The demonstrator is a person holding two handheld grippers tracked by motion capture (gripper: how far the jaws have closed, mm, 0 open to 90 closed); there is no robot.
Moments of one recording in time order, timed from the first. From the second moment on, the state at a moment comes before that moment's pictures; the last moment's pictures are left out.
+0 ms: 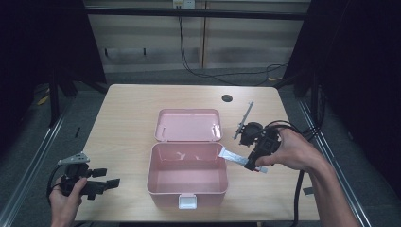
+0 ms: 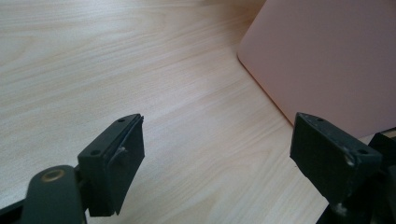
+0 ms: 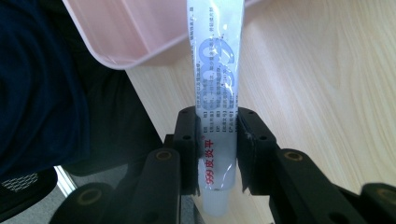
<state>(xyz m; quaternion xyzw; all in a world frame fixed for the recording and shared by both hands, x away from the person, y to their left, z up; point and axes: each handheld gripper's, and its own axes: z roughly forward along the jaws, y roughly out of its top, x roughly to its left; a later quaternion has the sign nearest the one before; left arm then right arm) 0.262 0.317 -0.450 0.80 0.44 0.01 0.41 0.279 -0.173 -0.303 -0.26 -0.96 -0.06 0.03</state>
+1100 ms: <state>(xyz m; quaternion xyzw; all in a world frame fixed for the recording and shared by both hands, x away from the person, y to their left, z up) 0.261 0.317 -0.449 0.80 0.43 0.01 0.41 0.289 -0.090 -0.320 -0.16 -0.98 -0.05 0.06</state>
